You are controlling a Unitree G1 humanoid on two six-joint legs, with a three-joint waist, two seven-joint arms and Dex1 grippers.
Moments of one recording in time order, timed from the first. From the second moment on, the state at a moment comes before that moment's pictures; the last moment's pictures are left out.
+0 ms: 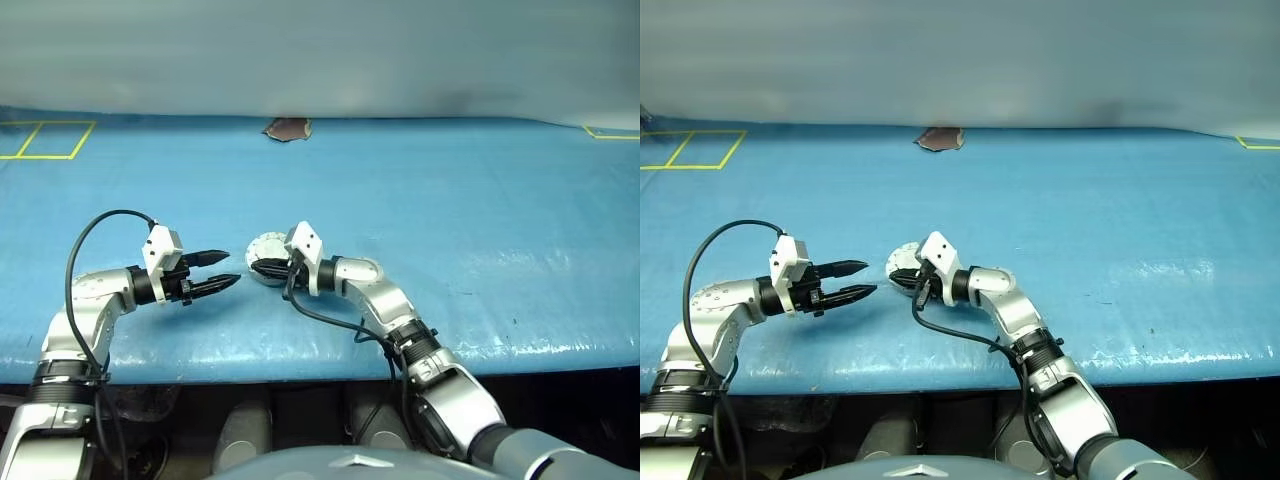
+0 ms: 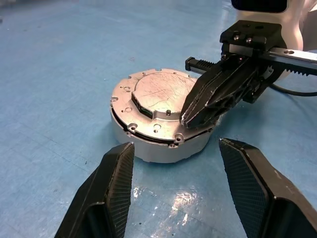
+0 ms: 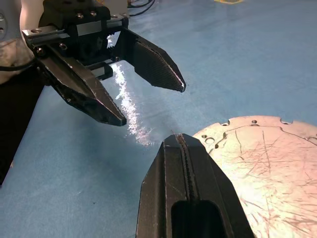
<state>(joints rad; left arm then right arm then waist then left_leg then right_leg) -0.20 0.67 0.07 0.18 -0.40 0.21 -1.18 -0.50 -0.01 0.32 0.42 0.13 0.17 0.88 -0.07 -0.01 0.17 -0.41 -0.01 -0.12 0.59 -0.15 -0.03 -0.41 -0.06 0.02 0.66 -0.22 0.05</state>
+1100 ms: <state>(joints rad) -0.30 0.60 0.04 0.28 -0.36 0.12 -1.18 -0.53 -0.03 0.23 0.35 0.19 0.31 0.72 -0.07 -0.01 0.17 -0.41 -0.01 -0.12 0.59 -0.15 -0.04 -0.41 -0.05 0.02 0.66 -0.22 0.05</state>
